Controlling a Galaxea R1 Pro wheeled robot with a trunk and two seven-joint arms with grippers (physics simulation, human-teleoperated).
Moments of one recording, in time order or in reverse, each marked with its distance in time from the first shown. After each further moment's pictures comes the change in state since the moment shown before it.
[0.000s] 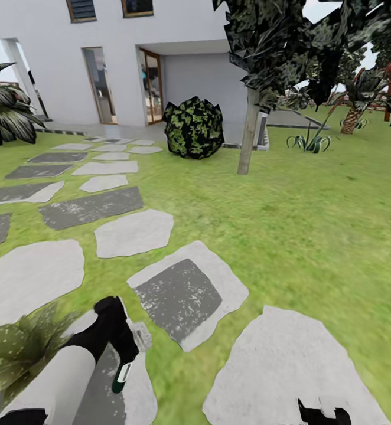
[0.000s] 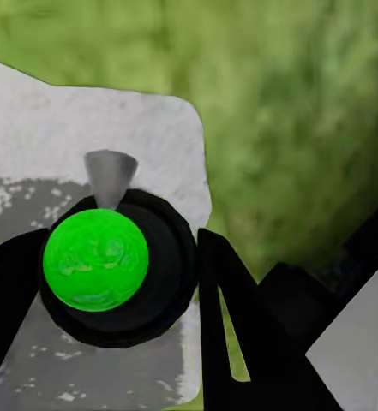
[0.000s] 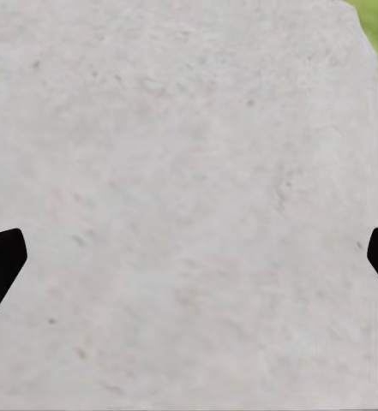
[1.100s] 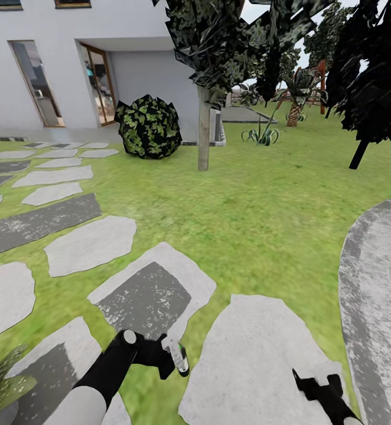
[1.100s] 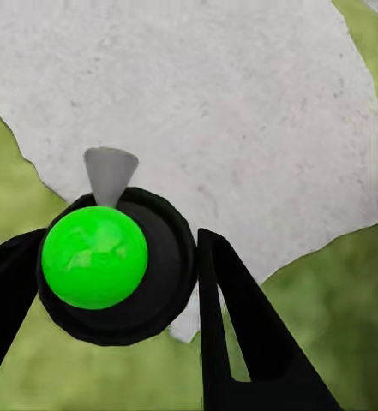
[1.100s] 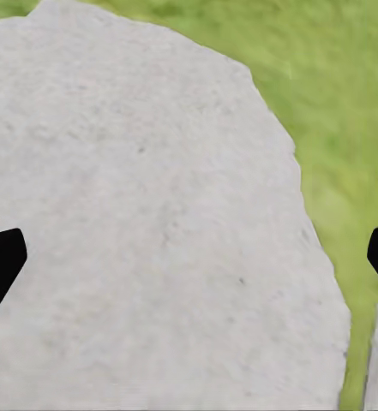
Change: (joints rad) left arm 0.170 -0.095 -0.007 -0.009 0.489 -0.575 0.292; right arm -0.001 -0.013 0.066 -0.205 0.064 0.005 0.074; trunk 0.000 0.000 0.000
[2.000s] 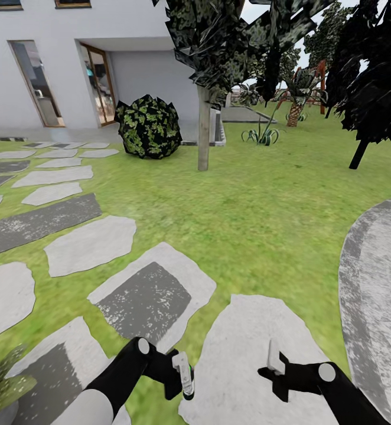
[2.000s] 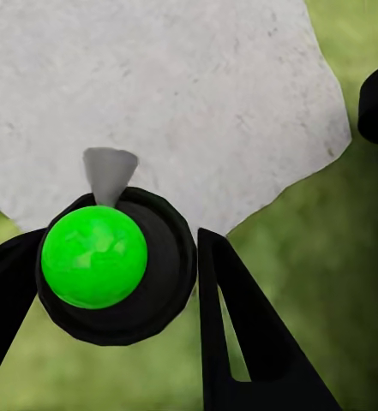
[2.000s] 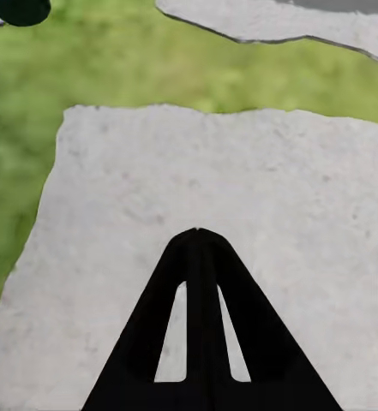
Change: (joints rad) left arm 0.000 -0.009 -0.184 0.072 -0.014 -0.003 -0.007; right arm -0.031 0.018 0.187 -0.373 0.321 0.121 0.882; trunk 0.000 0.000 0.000
